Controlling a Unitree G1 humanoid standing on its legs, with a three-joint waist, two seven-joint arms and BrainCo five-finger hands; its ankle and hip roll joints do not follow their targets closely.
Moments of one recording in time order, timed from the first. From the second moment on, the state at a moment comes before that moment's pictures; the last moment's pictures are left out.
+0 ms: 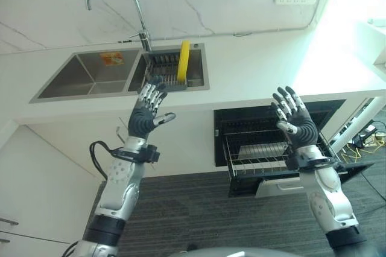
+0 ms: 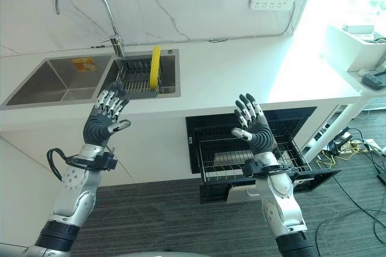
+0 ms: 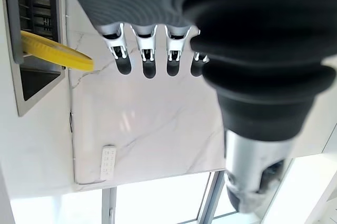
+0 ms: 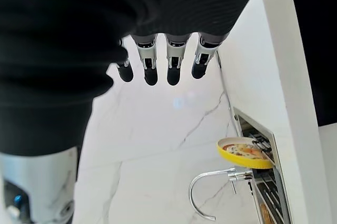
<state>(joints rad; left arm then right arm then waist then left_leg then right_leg) -0.06 0.39 -0.08 -0.04 -0.49 -0.35 -0.08 -0.01 -0.38 0.11 -0.09 0.61 -0.22 0.07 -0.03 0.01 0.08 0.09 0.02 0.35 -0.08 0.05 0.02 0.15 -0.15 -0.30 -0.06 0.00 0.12</state>
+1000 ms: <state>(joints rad) -0.14 0.44 -0.11 -0.04 -0.41 -0.33 -0.07 -0.04 -0.39 0.07 -0.05 0.61 -0.24 0.09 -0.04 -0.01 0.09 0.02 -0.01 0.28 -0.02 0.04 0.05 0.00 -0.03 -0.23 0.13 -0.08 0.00</state>
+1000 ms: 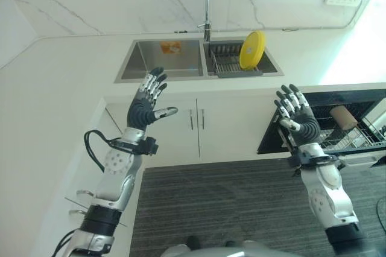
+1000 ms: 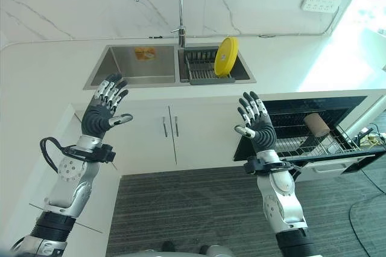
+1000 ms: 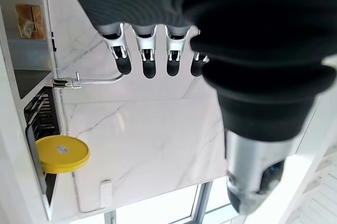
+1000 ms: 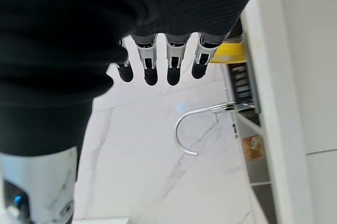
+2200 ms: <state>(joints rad) -0.18 0.49 -0.08 -0.03 -0.32 -0.30 -0.03 -0.08 -0.33 0.13 -0.10 0.63 -0.27 0.00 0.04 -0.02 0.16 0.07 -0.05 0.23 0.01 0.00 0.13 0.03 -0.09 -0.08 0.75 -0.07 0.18</state>
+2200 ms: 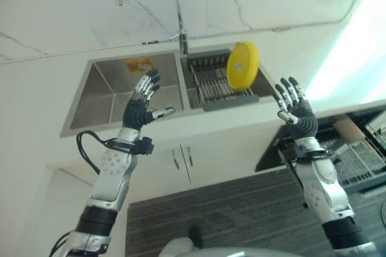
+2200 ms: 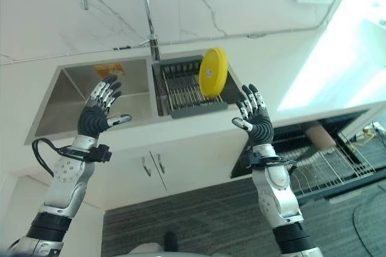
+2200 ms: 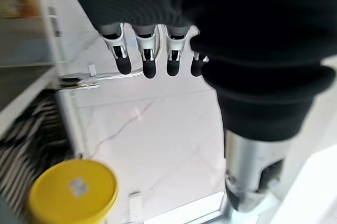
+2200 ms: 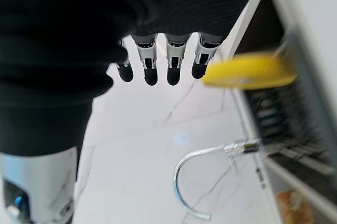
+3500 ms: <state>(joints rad) -0.11 0.51 -0.07 -0.04 -0.22 -0.31 0.04 -0.03 -0.38 0.09 -0.12 0.61 -0.26 -0.08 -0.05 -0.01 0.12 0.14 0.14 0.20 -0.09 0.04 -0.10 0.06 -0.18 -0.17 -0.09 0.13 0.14</state>
